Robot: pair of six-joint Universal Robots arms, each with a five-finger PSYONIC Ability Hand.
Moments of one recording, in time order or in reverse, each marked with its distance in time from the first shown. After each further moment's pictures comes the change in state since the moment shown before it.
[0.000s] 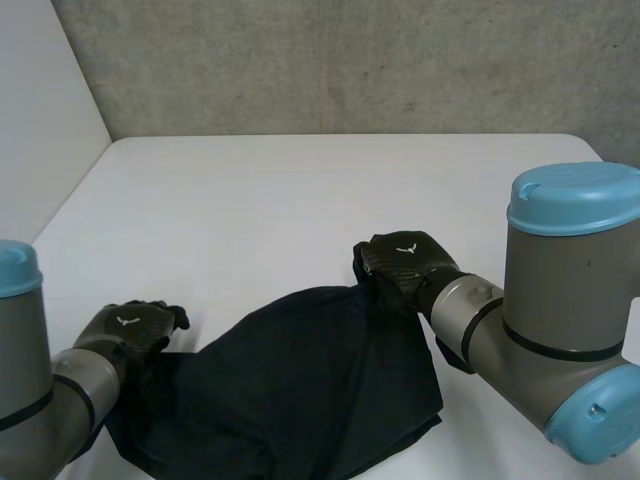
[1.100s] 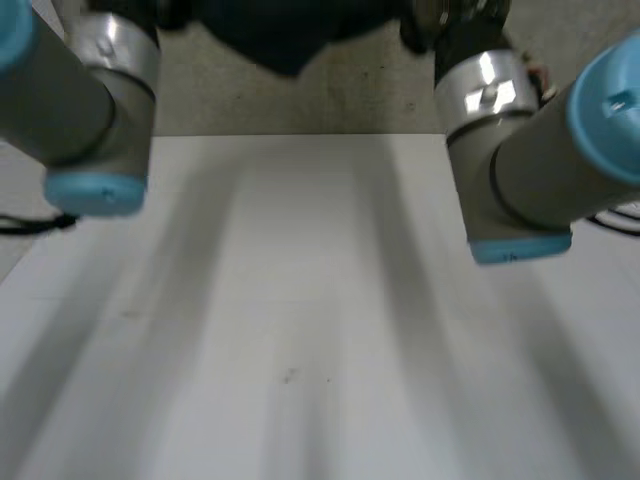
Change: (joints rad) left arm -0.080 -0.344 0.962 0.490 -0.004 0.178; right arm -0.011 0.041 -0.322 -0.706 0.160 -0.329; left_hand 0.794 0.864 0.861 0.869 0.823; right_hand 0.015 0.000 0.005 0.005 0.000
